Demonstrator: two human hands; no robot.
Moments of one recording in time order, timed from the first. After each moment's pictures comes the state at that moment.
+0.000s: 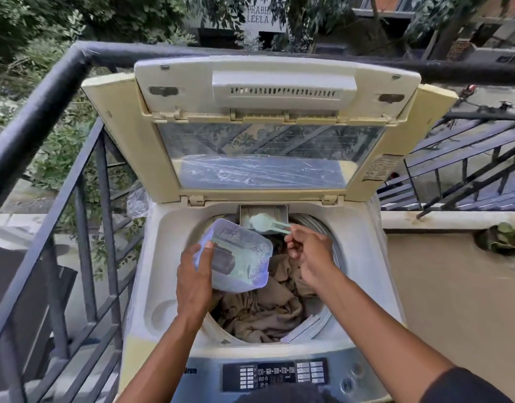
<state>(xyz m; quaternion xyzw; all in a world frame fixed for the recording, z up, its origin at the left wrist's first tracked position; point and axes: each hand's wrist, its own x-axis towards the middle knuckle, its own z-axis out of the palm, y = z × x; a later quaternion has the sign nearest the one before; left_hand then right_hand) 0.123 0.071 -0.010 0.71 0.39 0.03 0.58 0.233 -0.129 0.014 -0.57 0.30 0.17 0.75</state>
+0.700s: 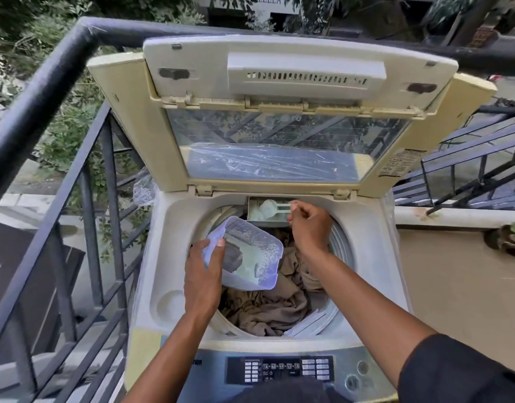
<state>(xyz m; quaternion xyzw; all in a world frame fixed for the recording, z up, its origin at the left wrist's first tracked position) 0.117 0.066 -0.012 0.72 0.38 0.02 0.58 0.260 -0.104 -0.008 -0.82 0.15 0.02 0.55</state>
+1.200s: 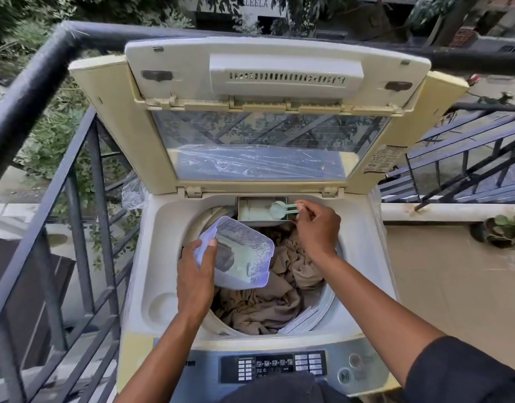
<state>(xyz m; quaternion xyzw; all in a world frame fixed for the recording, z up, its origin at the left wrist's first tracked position) 0.118 0.065 -0.014 0.73 0.36 0.03 0.57 0.257 -0.136 0.007 -0.88 0.08 -0.06 0.46</state>
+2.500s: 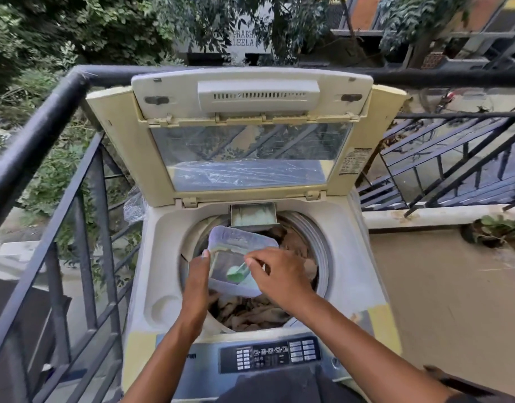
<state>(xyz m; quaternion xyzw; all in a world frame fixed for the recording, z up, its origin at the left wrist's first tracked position) 0.086 0.049 0.020 0.66 0.30 -0.04 0.69 0.142 -0.122 0.048 -0.91 -0.17 0.06 0.37</state>
